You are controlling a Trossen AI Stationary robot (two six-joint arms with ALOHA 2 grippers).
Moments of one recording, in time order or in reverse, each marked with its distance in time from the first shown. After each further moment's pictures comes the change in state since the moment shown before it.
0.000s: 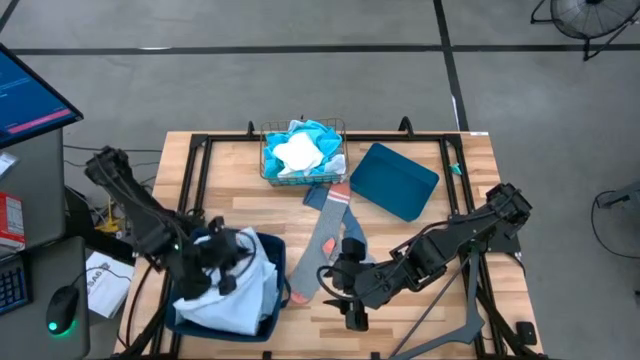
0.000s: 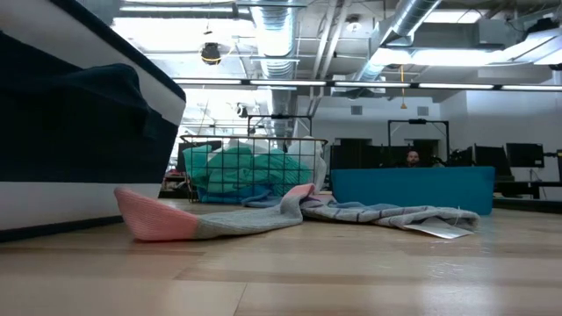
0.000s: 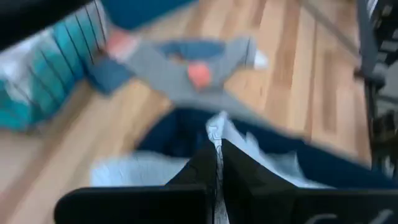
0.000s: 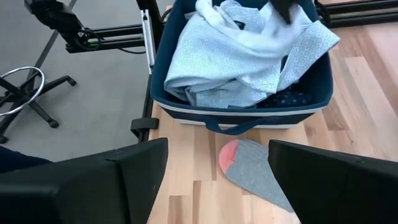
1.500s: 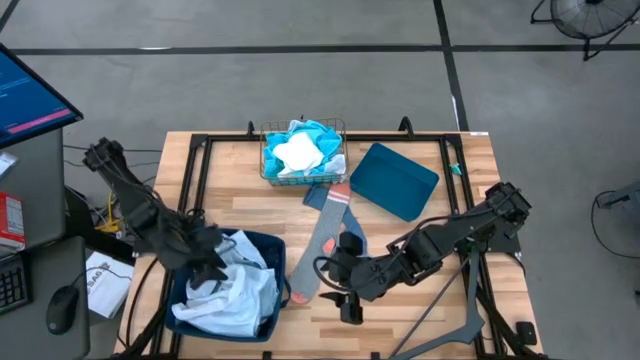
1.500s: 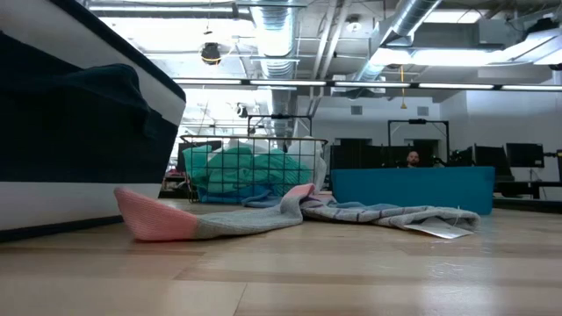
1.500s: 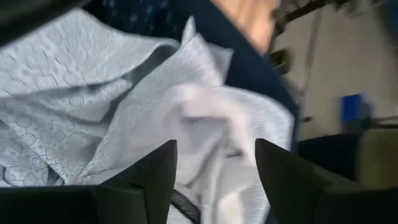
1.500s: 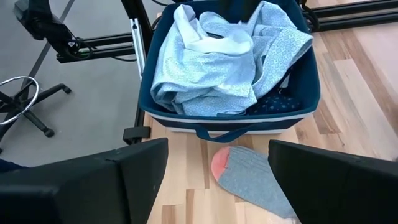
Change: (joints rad) left arm 0.012 -0.358 -0.264 0.134 0.536 -0.317; right arm -0.037 0.000 0.000 0.015 0.000 0.000
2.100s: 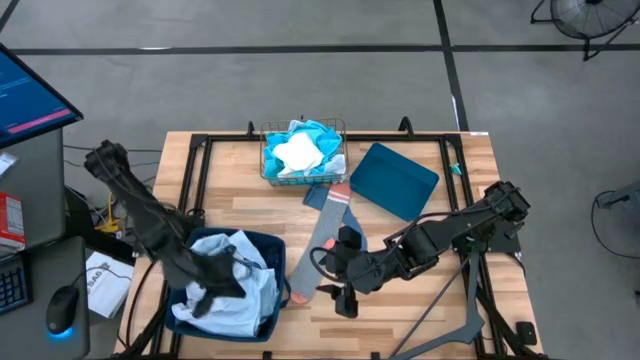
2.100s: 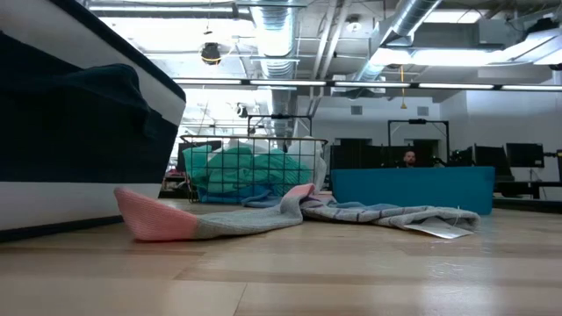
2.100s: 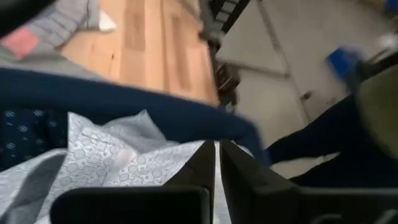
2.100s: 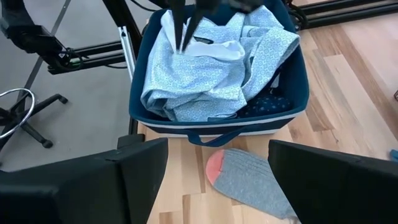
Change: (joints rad) left arm -0.039 0.202 -0.001 0.411 -0.072 0.515; right arm -0.026 0.000 0.000 0.001 0.003 0.038
